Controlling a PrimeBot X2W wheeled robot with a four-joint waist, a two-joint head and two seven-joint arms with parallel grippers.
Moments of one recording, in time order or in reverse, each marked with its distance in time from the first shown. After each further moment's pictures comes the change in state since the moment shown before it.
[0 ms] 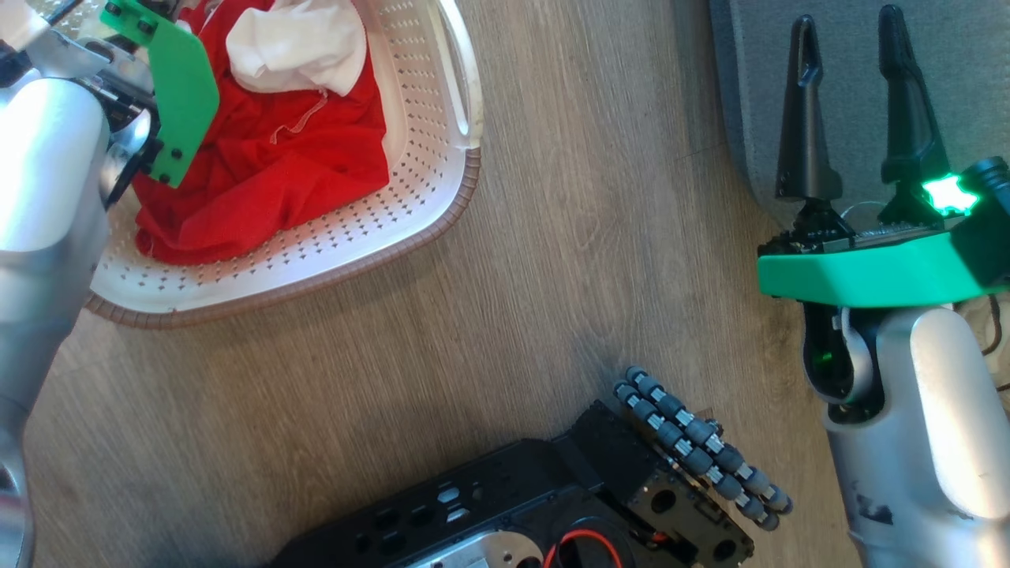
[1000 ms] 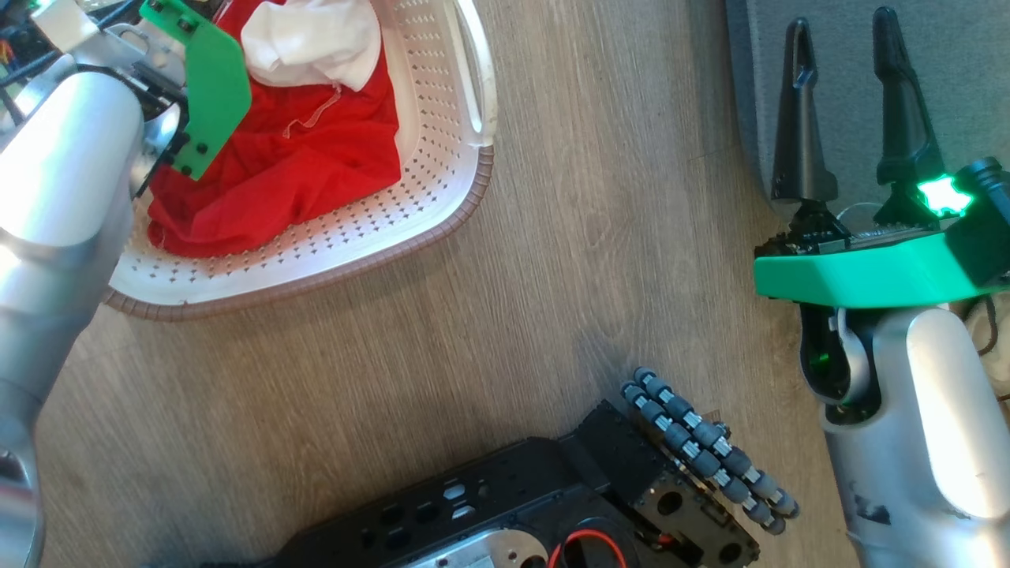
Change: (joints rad) left arm -0.033 -0.022 -0.081 -0.007 0.039 0.021 -0.052; right arm 0.000 0.000 0.005 0.005 0.000 0.000 0.000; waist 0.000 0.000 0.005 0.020
